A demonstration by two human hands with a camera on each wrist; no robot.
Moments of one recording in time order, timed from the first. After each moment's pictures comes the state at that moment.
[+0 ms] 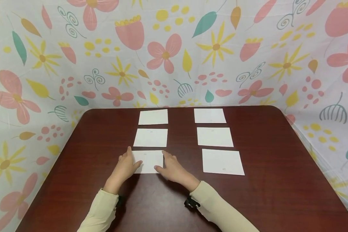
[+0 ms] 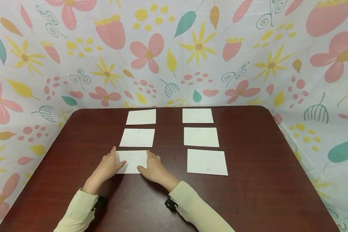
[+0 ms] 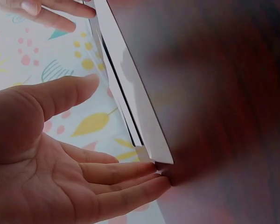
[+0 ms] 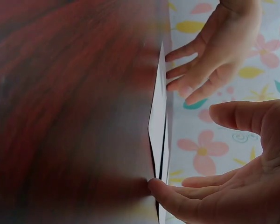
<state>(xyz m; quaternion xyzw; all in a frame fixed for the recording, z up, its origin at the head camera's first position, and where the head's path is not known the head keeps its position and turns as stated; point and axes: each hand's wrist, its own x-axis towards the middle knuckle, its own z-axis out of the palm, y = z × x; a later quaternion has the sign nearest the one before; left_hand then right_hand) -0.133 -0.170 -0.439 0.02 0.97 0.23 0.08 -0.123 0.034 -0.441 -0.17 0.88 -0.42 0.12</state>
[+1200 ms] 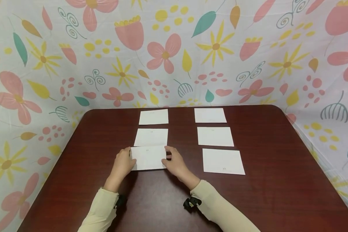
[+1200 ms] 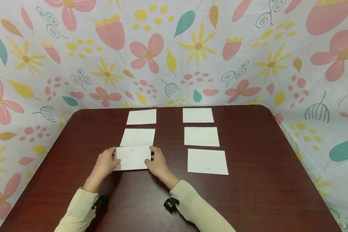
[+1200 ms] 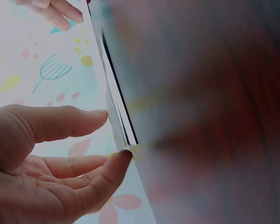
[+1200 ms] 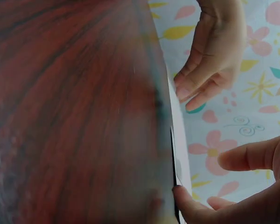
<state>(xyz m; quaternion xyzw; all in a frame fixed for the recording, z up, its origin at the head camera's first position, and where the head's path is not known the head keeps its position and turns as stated) -0.139 -0.174 -0.431 -0.02 0.97 0.26 0.01 -0.131 0.036 -0.445 -0.04 0.81 -0.58 0.11</state>
